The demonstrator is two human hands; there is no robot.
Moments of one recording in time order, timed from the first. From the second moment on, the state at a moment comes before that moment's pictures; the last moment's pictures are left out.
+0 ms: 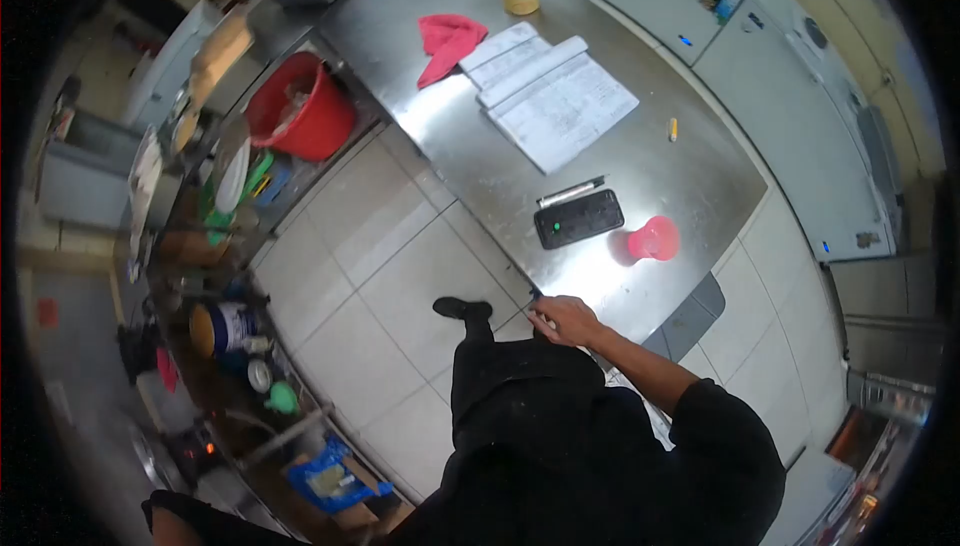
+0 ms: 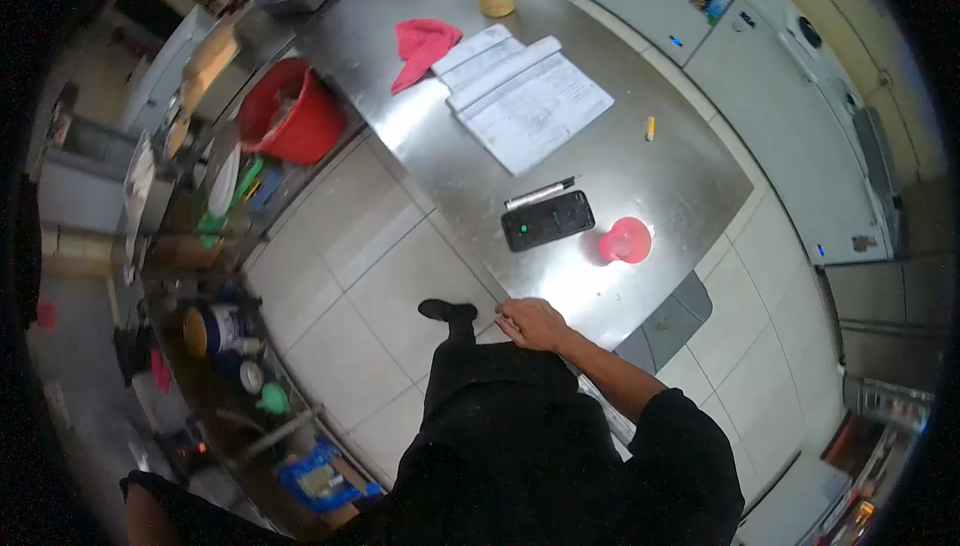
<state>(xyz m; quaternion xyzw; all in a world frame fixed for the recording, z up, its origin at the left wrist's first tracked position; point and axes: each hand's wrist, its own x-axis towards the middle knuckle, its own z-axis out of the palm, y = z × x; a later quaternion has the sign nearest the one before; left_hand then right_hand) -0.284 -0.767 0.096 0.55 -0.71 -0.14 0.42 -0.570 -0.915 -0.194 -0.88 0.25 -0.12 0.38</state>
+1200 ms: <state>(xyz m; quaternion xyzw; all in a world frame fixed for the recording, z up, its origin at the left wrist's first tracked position) 0.292 -1.074 0.238 0.27 -0.87 0.09 0.40 -0.102 -1.192 -0.150 -0.83 0.26 0.12 0.48</state>
